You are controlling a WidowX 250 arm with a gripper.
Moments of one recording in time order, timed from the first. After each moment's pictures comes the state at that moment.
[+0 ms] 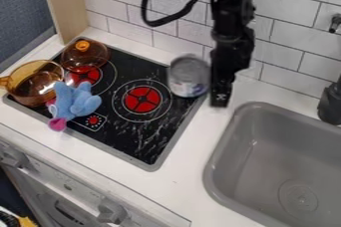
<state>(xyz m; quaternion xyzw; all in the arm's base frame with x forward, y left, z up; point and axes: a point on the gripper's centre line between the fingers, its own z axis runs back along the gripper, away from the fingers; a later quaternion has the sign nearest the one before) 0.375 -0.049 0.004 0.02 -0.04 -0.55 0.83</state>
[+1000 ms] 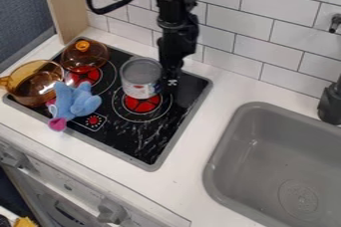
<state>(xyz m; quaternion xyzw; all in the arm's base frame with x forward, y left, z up) 0.360 0.035 0.012 0.04 -0.01 -0.48 0.88</state>
